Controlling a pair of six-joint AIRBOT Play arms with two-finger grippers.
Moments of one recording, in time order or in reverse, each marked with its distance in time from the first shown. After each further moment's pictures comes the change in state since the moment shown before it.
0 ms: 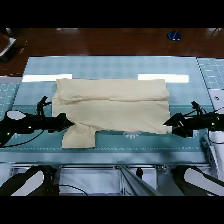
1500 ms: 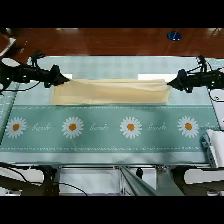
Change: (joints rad) left arm 0.005 -0.619 0.922 -0.010 -0.132 -0.102; right arm 0.149 -0.353 0.669 0.191 -0.103 -0.023
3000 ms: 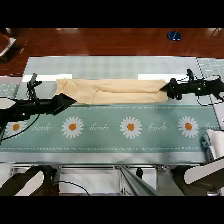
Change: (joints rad) left arm -0.060 0.682 -0.747 -0.133 0.179 0.193; right arm -0.007 -0.211 0.008 0.047 -0.022 -0.031
